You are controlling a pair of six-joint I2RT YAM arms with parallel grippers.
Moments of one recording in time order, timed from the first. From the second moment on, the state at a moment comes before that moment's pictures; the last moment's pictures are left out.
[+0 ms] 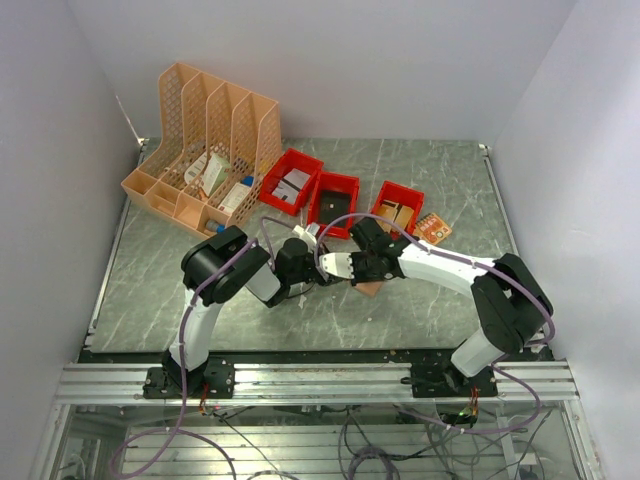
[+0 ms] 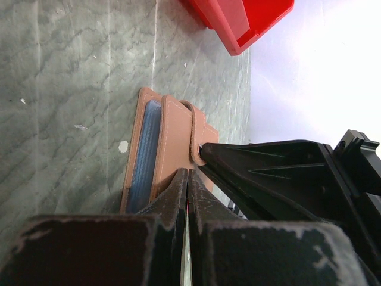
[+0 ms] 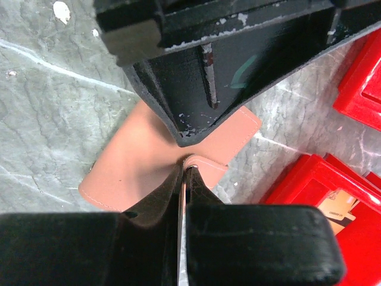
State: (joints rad) left arm -0.76 2.11 0.71 1.11 0.36 -1.20; right arm 0.69 1.61 0.90 -0.47 -0.08 -1.04
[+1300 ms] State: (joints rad) left arm -0.74 0.99 0.74 0.12 -0.10 -0.57; right arm 0.24 1.33 1.28 -0.61 -0.70 -0.60
